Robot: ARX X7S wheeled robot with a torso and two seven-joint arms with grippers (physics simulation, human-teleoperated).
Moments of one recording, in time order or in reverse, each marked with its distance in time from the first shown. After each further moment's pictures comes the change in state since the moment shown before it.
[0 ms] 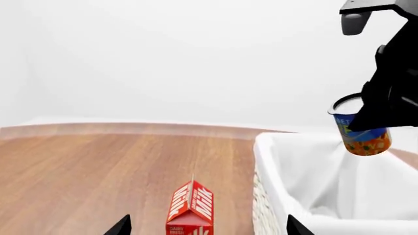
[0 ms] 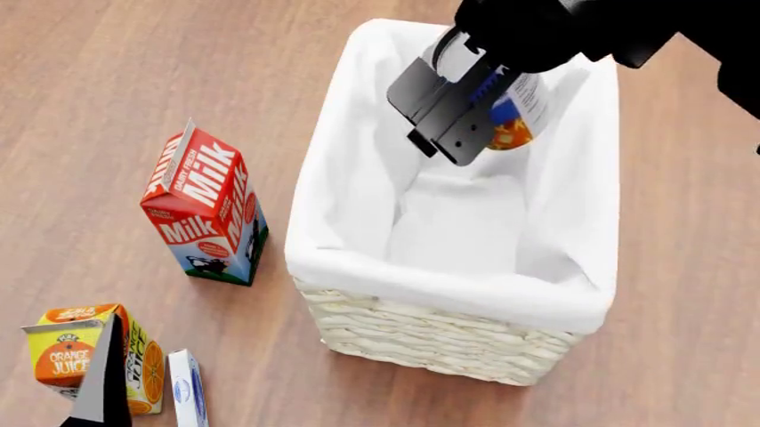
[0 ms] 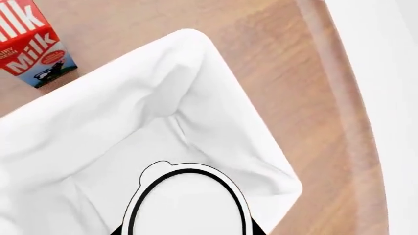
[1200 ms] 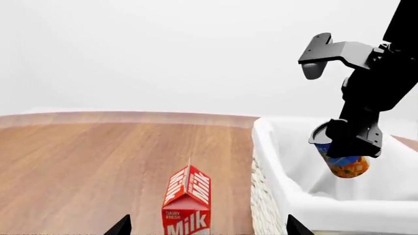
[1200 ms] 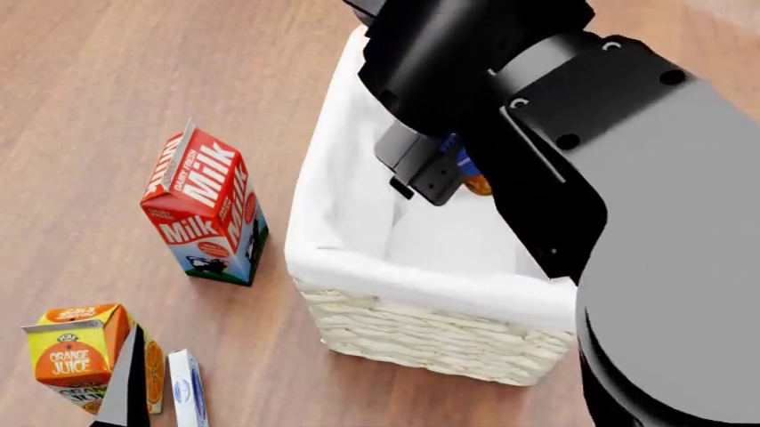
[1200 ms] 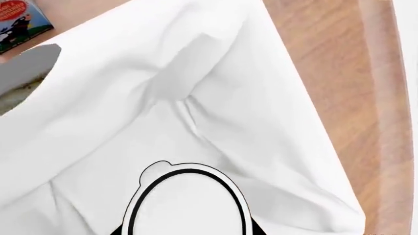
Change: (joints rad) left arm 0.017 0.031 0.017 -0.070 0.011 0.020 0.038; right arm -0.294 -0.278 0.062 0.468 -0.437 -0.048 -0.293
